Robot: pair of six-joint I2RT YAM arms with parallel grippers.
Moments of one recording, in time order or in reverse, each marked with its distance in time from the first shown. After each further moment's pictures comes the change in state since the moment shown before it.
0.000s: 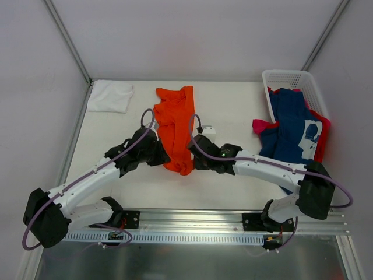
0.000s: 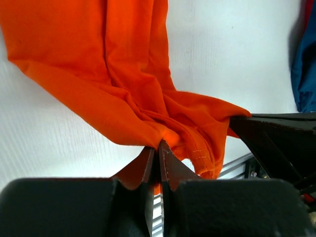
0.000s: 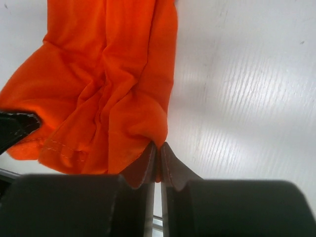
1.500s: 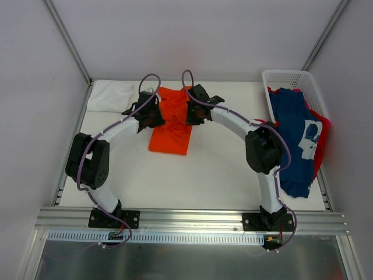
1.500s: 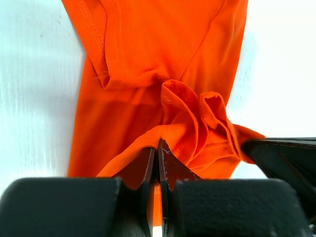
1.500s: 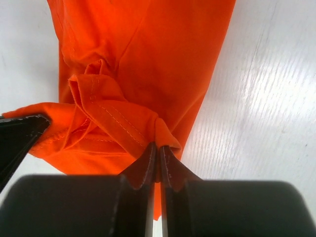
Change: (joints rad) left arm 0.314 0.638 0.419 0.219 -0.049 0.182; right arm -0.422 0.678 0.722 -0.034 -0.349 -0.292
